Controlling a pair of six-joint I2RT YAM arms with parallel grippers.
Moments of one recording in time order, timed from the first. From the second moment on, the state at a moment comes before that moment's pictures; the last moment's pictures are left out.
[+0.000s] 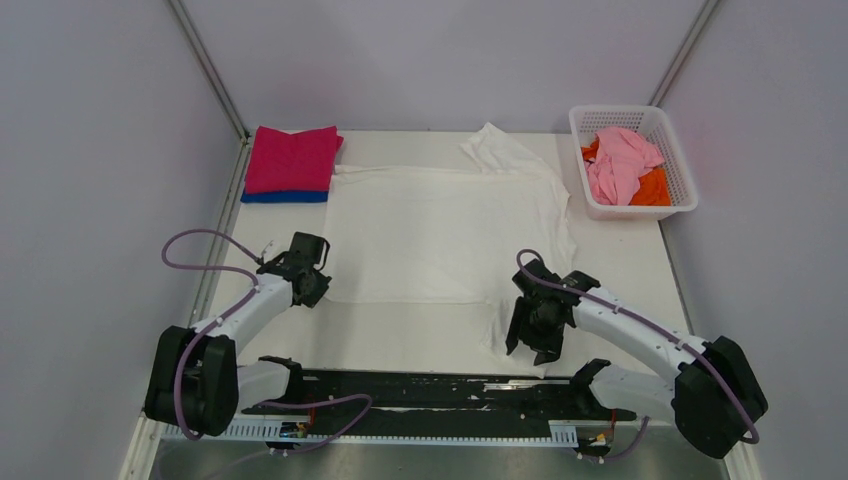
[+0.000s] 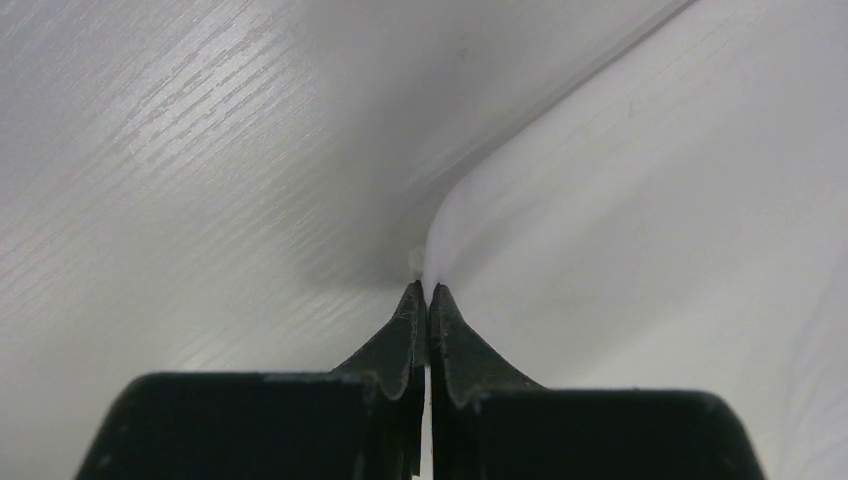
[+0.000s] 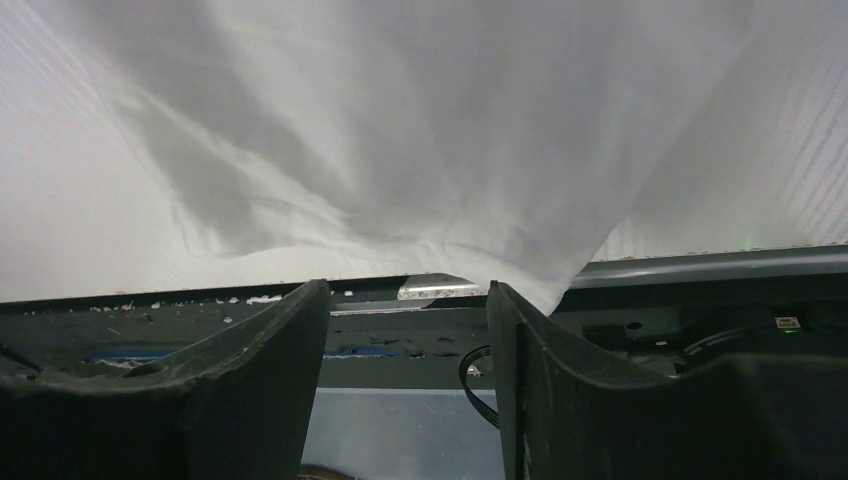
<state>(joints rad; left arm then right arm) -0.23 1.20 0.56 -0.52 -0.32 -1.14 0.64 1.11 0.62 -0.96 -0.10 0.94</state>
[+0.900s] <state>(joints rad) -0.23 1.14 0.56 -0.60 -0.33 -1.13 0.64 1.22 0.57 -0.91 -0.08 1.02</state>
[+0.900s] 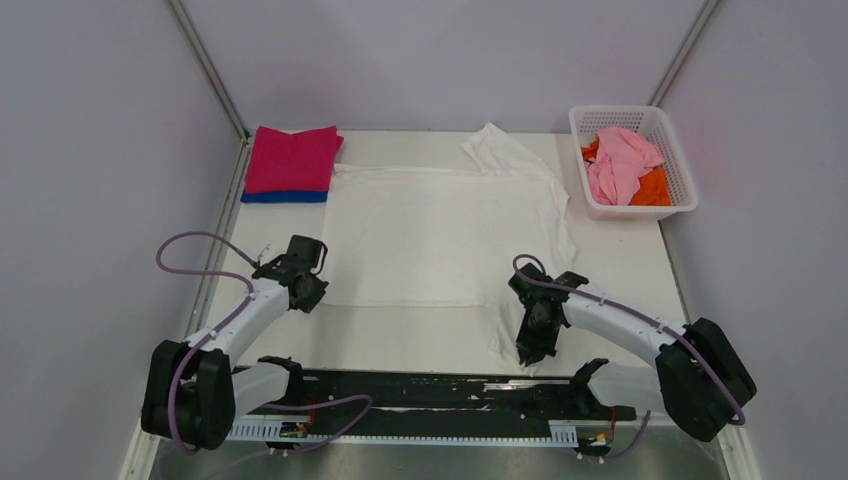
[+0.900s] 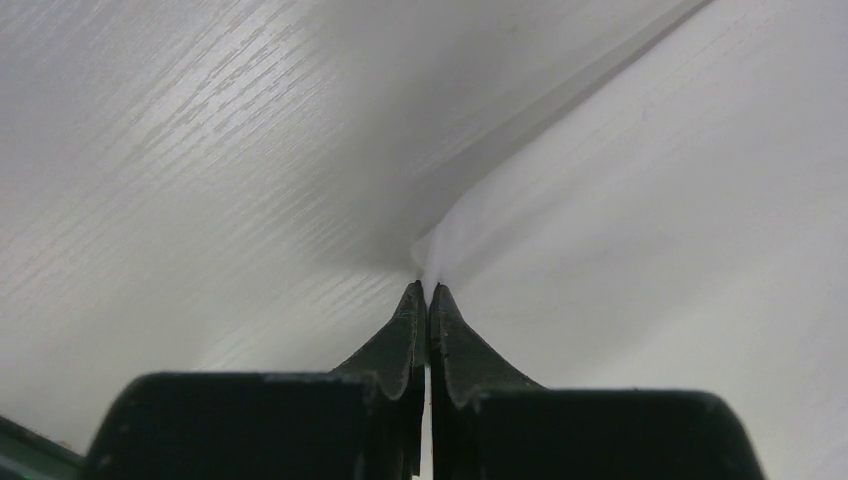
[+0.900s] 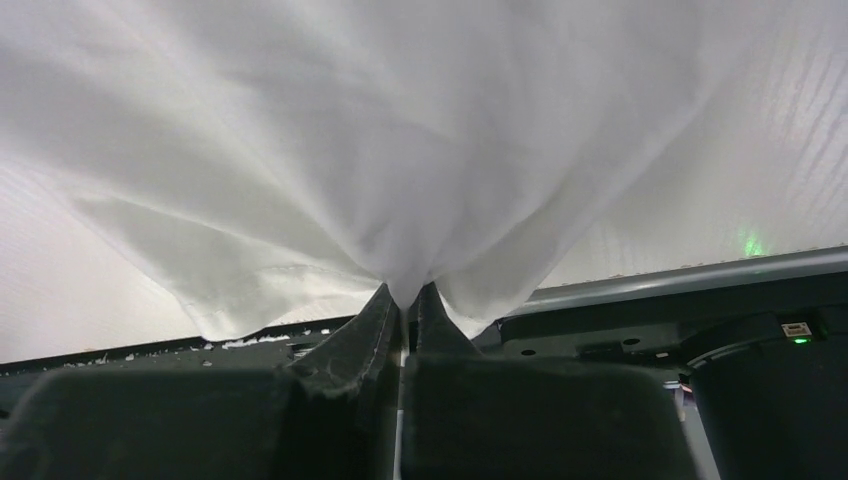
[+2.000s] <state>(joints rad) -0.23 1.16 0.68 -0.57 -0.27 -1.11 0.47 1.17 0.78 -0.72 0.17 0.88</state>
